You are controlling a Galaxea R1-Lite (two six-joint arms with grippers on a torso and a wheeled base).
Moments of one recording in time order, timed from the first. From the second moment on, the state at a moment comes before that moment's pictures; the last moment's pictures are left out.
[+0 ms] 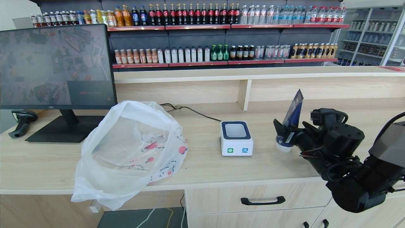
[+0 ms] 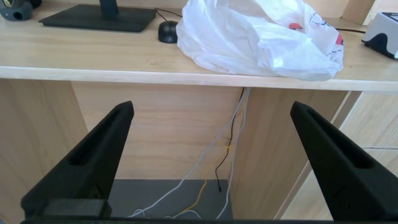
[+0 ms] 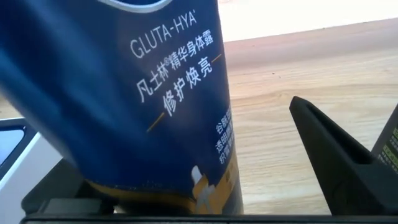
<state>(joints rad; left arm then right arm) 0.00 0.00 0.00 0.00 0.00 0.01 0.22 2.09 -0.59 -1.57 -0.22 0.09</state>
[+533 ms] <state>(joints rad) 0.00 0.00 0.00 0.00 0.00 0.01 0.22 2.09 -0.57 -1.57 -0.22 0.10</state>
